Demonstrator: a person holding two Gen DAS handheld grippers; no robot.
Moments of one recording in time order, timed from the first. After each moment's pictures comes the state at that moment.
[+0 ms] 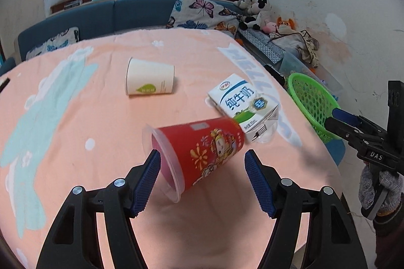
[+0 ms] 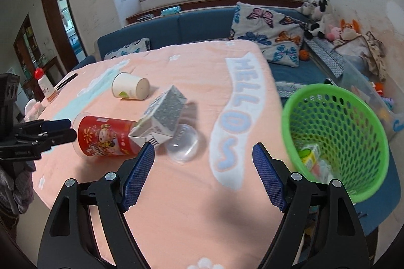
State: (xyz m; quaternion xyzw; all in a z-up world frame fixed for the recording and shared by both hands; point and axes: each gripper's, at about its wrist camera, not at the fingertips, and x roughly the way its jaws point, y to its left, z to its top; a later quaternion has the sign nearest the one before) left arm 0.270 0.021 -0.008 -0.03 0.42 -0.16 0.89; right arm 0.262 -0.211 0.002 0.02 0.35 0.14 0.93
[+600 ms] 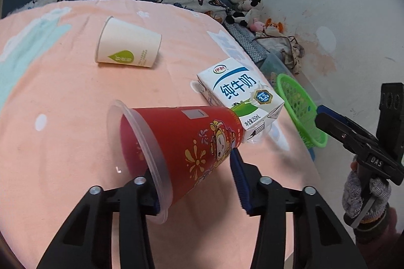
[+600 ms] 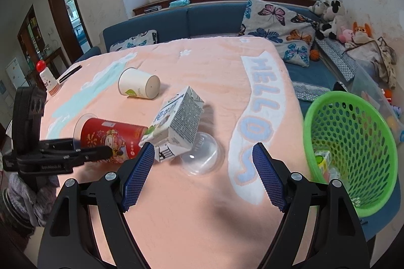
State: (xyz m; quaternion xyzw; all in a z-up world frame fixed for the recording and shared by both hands) left arm 0.304 0.025 -0.060 -0.13 0.45 -0.23 0.86; right arm 0.294 -0.185 0.003 0.01 0.37 0.16 0.92
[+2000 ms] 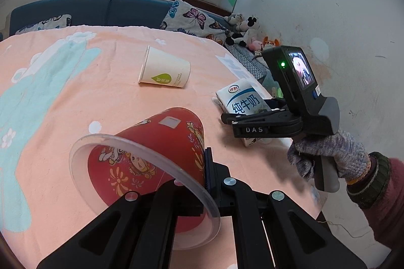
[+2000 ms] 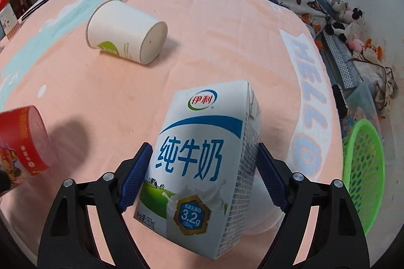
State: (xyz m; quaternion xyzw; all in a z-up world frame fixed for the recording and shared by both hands) left arm 0.260 0.090 -0.037 -0.11 0.38 -0.22 0.89; right arm 0.389 -0.062 -0.072 -0.15 0.48 0.09 0.86
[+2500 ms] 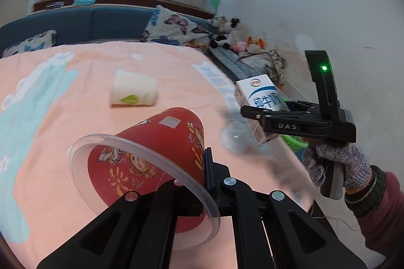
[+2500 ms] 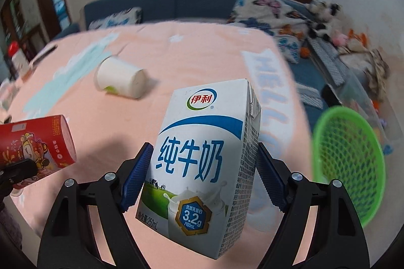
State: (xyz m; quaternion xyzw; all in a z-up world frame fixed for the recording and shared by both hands) left arm 0.261 0.044 -0.001 -0.08 0.36 -0.26 0.89; right arm 0.342 -0.161 -0.006 -0.04 0.41 0.08 0.91
